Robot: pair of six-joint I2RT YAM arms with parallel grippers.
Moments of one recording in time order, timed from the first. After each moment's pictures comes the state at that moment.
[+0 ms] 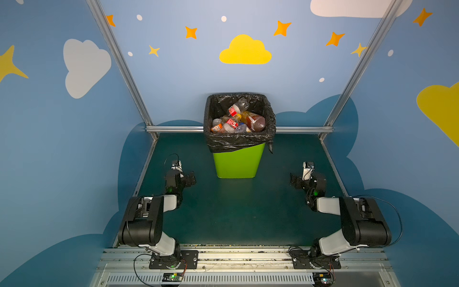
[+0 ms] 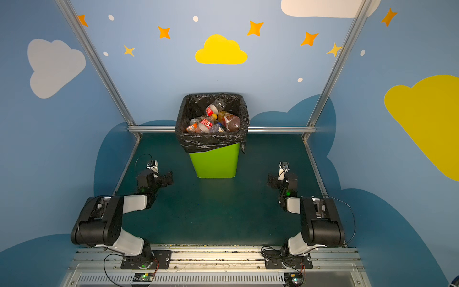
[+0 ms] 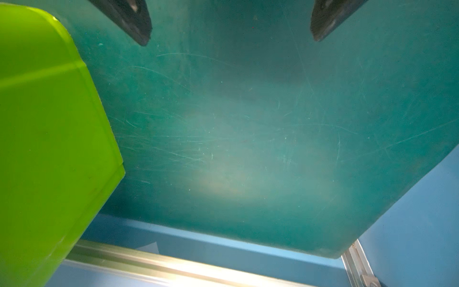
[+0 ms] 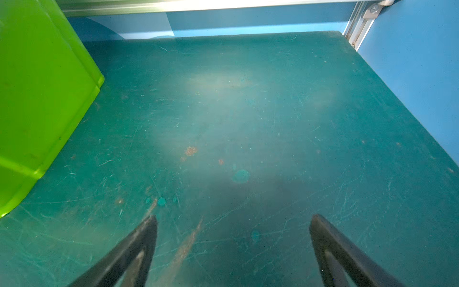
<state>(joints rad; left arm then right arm) 0.04 1.54 0.47 0.57 -0.01 -0.16 0.02 1.53 0.42 0.66 -0.05 0.00</state>
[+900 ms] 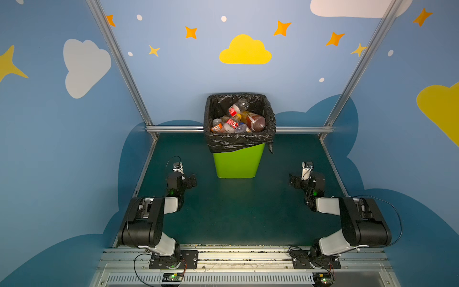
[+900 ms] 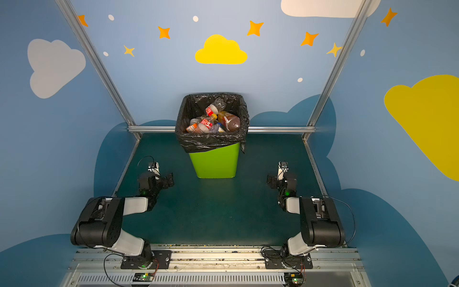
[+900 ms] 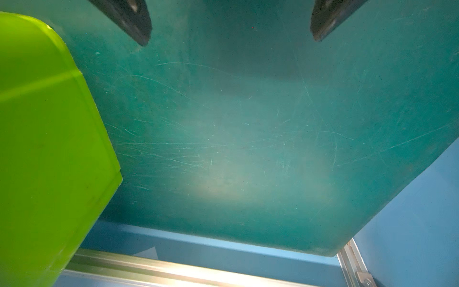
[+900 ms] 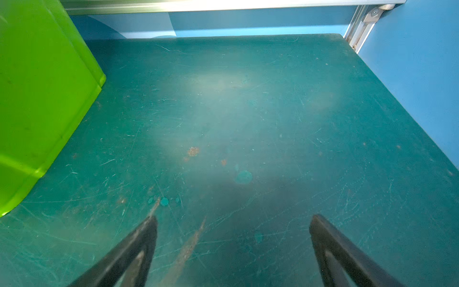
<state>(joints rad) 0.01 1.53 0.43 0.61 -0.05 -0.15 0.04 1.53 0.42 0.66 -0.03 -0.01</state>
